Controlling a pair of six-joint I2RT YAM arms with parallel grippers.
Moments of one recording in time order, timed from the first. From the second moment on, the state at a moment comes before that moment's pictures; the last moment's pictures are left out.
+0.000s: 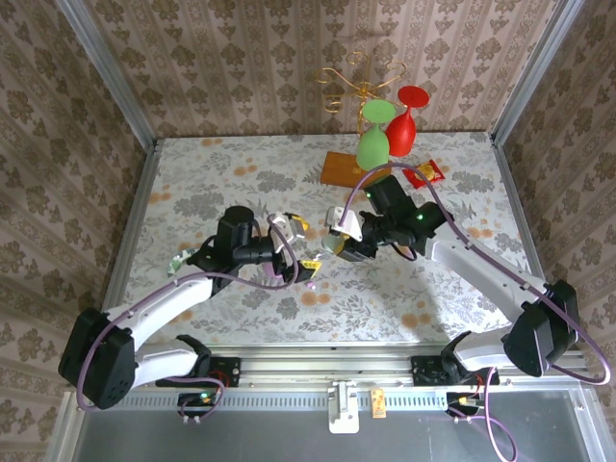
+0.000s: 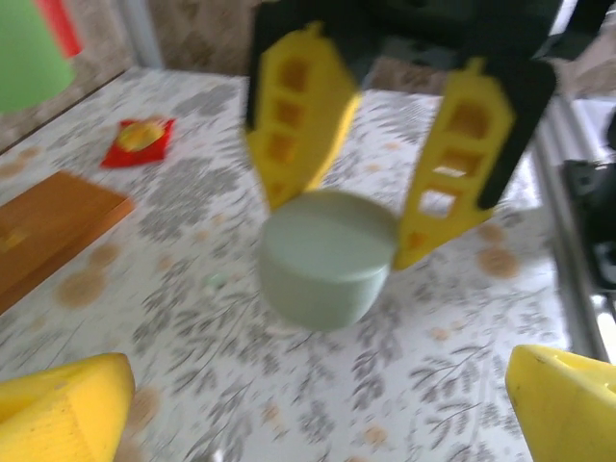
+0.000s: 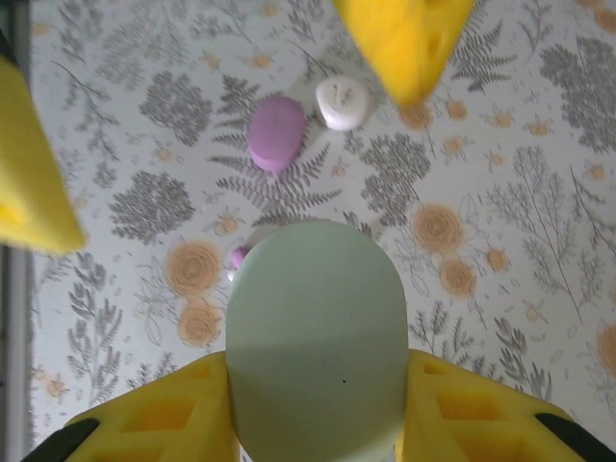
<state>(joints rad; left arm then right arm) -0.64 1.17 0.66 0.14 0.73 0.28 0.58 1.36 1.18 -0.72 -0.41 -0.67</state>
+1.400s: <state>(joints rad) -0.67 1.25 0.66 0.27 0.94 0.24 0.59 1.34 1.22 -0.77 -0.62 -0.68</state>
